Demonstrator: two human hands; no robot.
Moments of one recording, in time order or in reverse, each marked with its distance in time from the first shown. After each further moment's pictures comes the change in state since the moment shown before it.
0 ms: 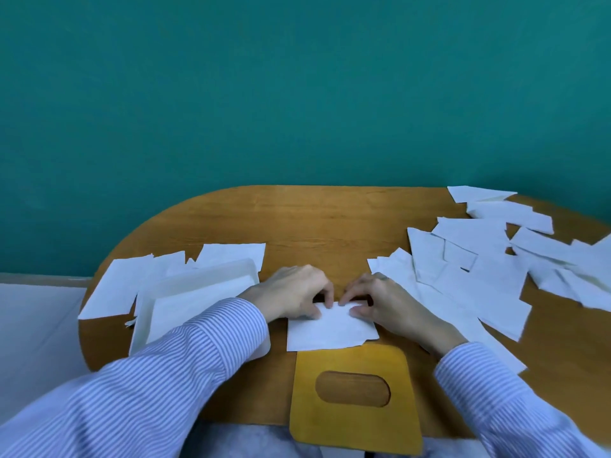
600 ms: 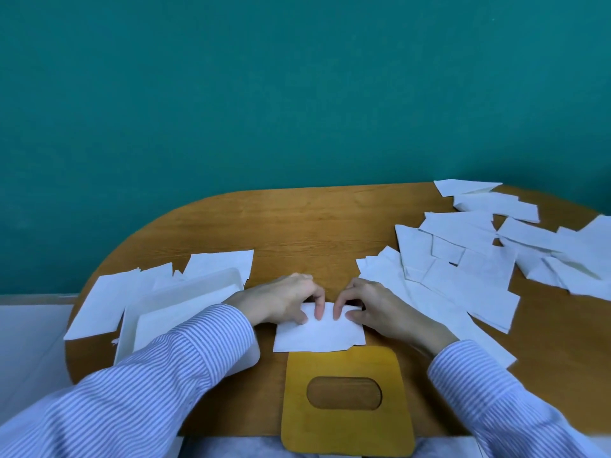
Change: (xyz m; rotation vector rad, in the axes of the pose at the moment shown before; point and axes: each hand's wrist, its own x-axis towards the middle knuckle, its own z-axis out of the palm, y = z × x) left_hand 0.011 -0.005 0.002 -0.147 -0.136 0.024; right_hand -0.006 0.003 -0.001 0.112 -0.046 0.014
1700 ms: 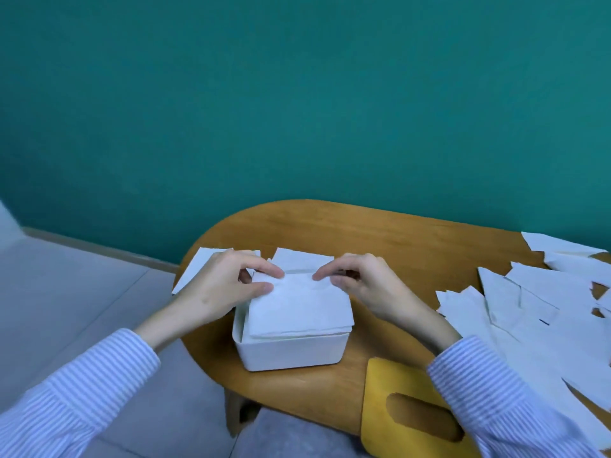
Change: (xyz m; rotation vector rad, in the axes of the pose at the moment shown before) left_hand -0.209 -0.109 0.004 -0.501 0.813 -0.213; right_hand 0.071 -0.170 0.013 0.111 0.089 -0.283
